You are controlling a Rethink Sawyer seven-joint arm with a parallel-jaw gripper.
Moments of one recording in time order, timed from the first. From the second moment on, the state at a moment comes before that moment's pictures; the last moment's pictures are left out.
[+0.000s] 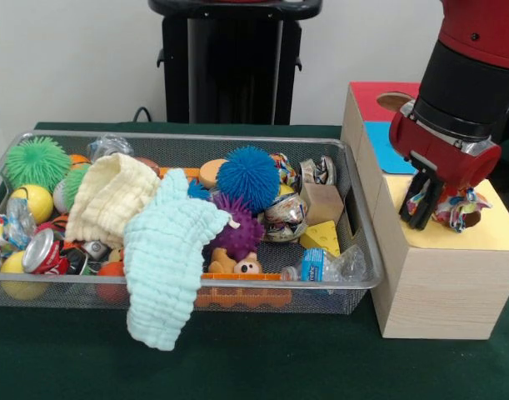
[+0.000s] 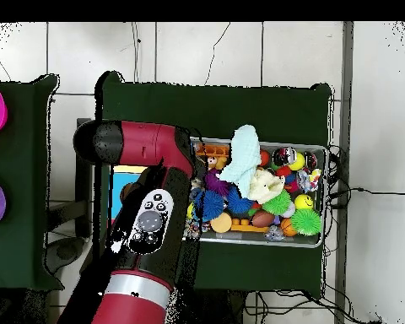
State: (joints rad) arm 0.23 -0.32 -0.39 1.14 0.27 0.77 2.65
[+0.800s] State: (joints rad) arm 0.23 -0.33 -0.39 1.14 0.31 0.77 2.65
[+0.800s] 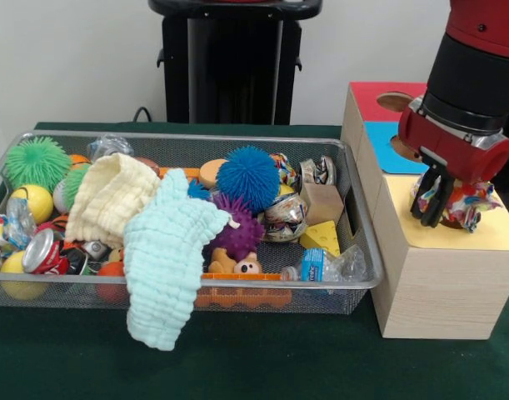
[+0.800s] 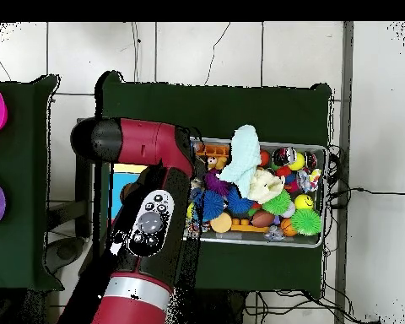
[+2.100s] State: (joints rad) arm 0.23 -0.38 -0.39 1.15 0.30 0.77 2.65
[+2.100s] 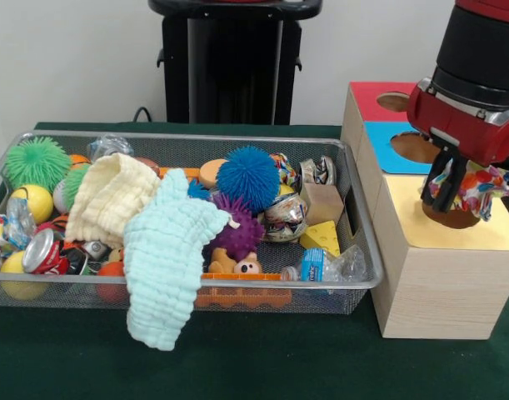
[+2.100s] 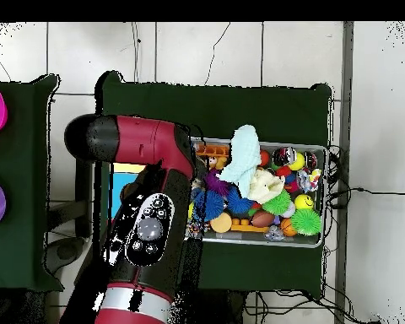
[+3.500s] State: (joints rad) arm 0.23 -0.37 -0.33 1.19 0.31 0.77 2.65
